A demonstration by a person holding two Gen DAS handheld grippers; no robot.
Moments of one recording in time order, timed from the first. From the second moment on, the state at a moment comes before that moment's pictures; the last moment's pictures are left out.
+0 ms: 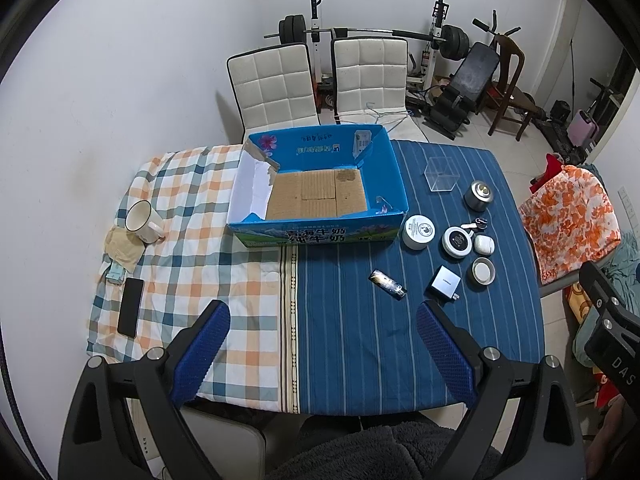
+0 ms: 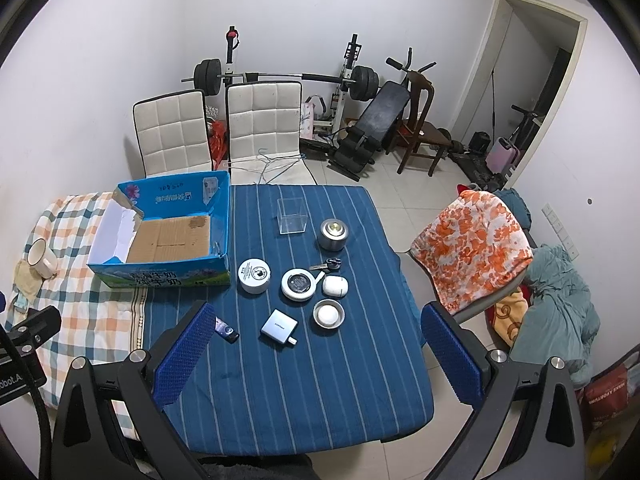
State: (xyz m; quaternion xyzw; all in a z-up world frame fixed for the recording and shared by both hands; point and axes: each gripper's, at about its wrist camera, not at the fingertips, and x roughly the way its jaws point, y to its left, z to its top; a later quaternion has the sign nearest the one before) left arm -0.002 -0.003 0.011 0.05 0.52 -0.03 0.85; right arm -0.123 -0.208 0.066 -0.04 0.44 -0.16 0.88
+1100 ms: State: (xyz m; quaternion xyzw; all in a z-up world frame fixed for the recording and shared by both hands) left arm 0.003 0.002 0.023 0.05 0.51 -0.03 0.86; right arm -0.117 -0.196 0.075 -0.03 0.44 -0.15 0.88
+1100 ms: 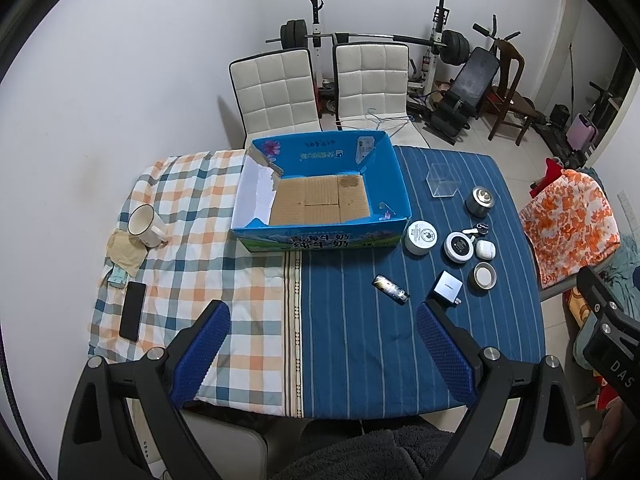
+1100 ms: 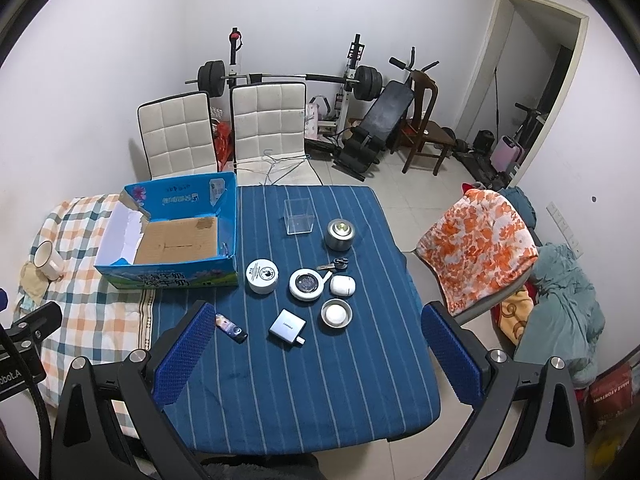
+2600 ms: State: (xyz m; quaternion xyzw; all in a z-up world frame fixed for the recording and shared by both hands) left arm 0.416 -0.293 -0.263 0.02 0.74 -0.12 0.66; right arm 0.266 -0.490 -0.311 0.17 0.72 -0.16 0.66
